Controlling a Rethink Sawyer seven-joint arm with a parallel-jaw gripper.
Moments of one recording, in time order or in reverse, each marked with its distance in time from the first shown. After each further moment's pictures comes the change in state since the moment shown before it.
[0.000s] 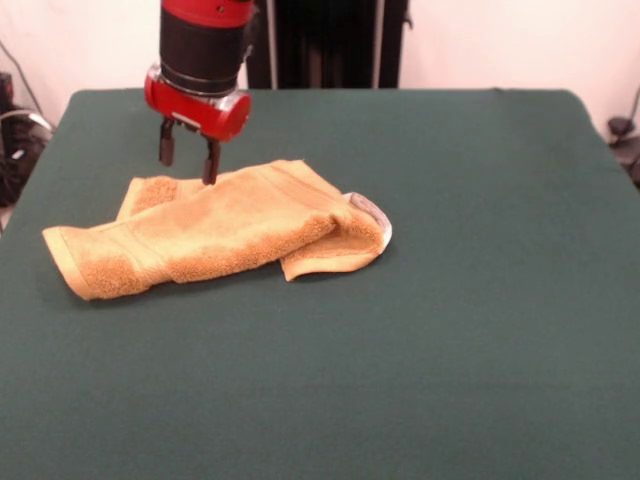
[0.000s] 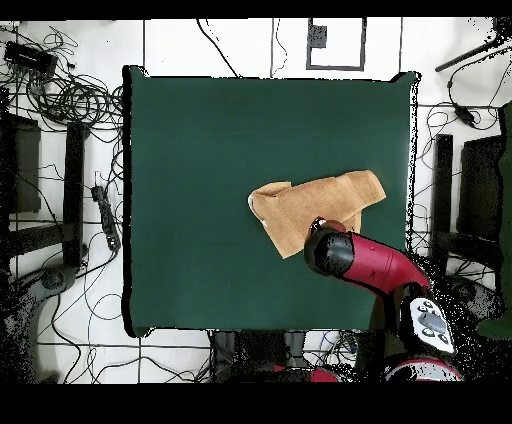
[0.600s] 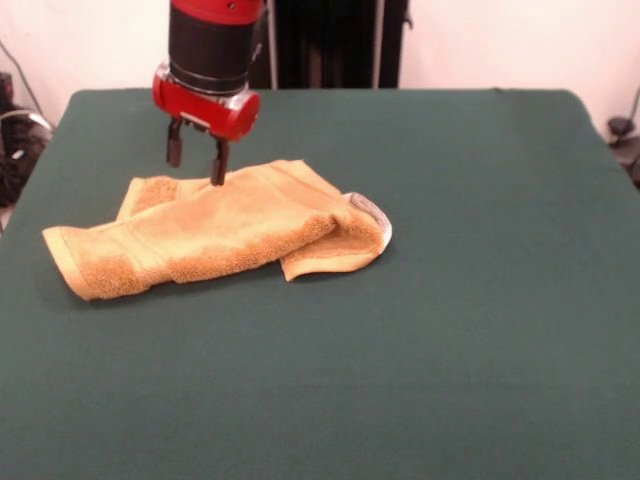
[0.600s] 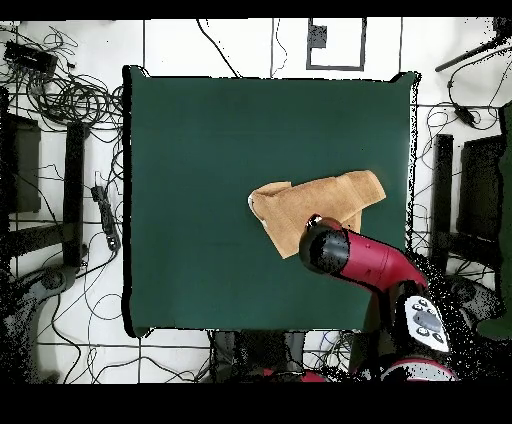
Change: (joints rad) arm 0.018 -0.011 0.005 0.001 0.008 0.000 0.000
